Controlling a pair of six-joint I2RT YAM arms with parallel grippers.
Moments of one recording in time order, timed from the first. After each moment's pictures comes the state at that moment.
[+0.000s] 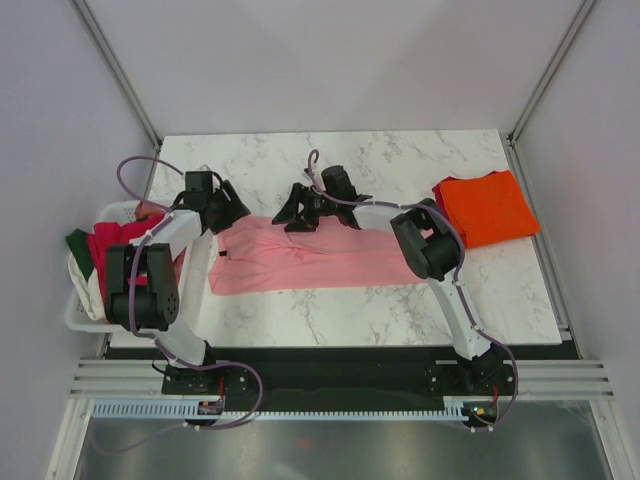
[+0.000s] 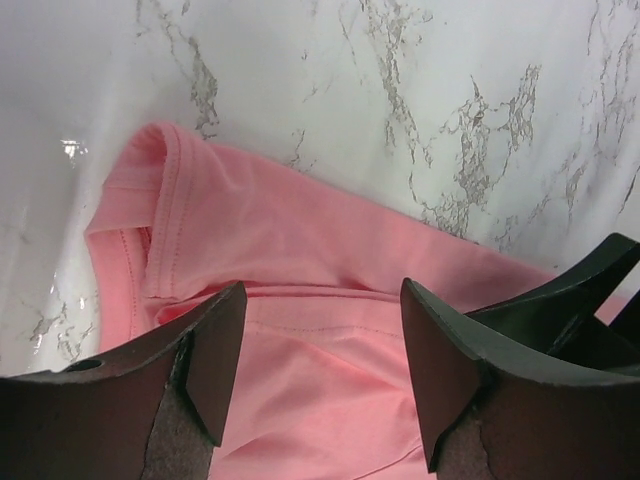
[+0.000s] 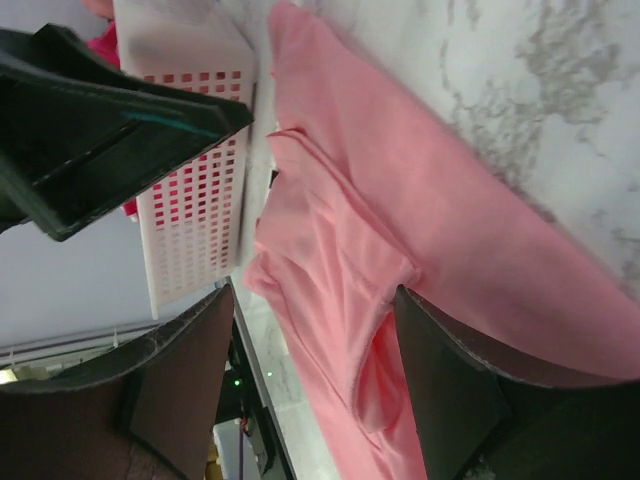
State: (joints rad) left arm -0.01 1.65 1.01 -0.18 0.11 -0.55; right arm 0.60 2.41 1.68 0.21 -0.73 0.91
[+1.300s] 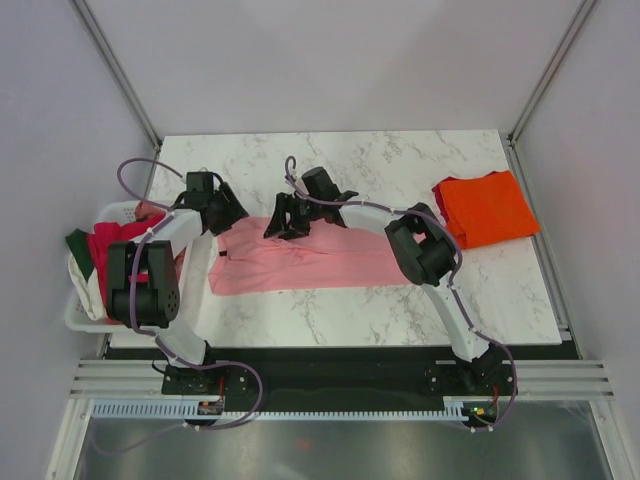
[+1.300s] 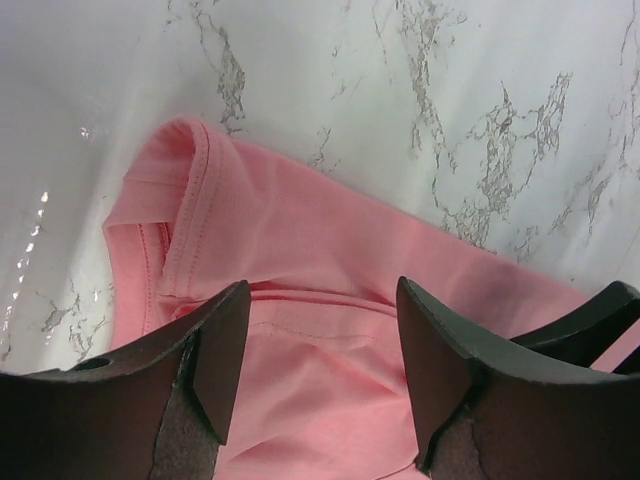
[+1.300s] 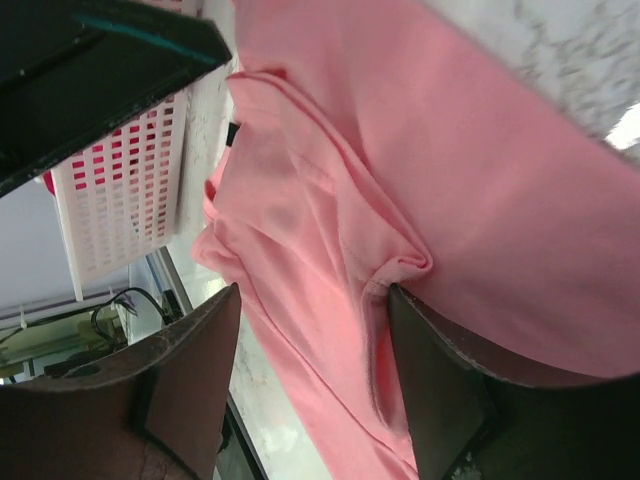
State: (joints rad) left arm -0.01 1.67 1.02 -0.20 0.08 -0.57; right arm 0.67 2.41 1.81 -0.09 -0.66 0.70
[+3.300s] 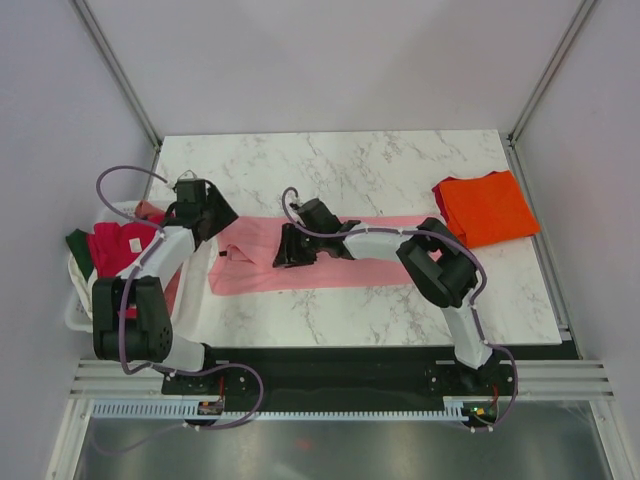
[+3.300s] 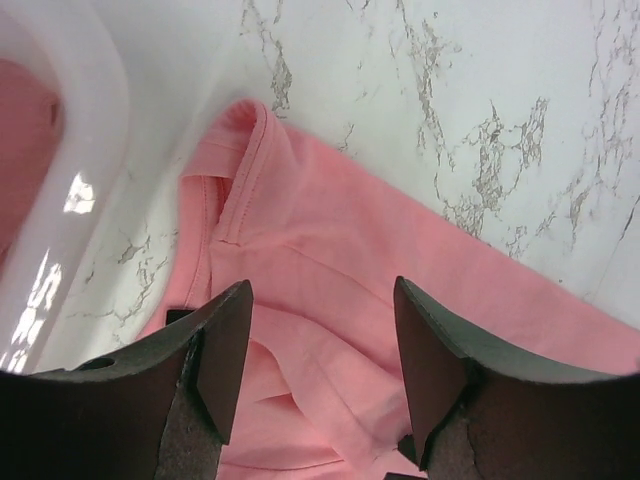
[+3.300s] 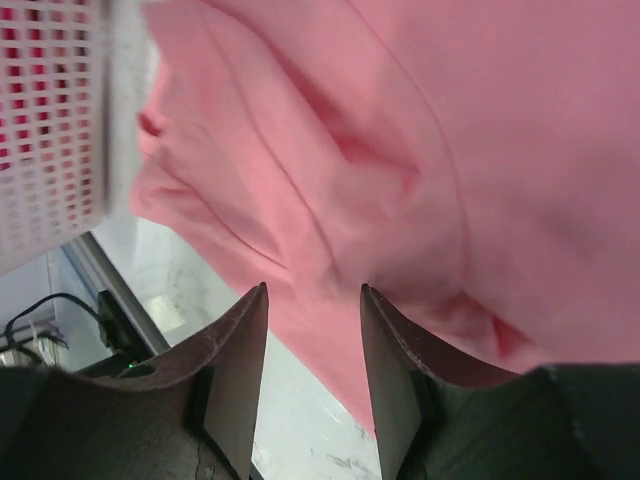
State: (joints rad) left arm -0.01 1.47 0.91 -0.20 -0.02 -0.59; right arm 0.82 2.16 1.47 -0.02 -0.38 0.72
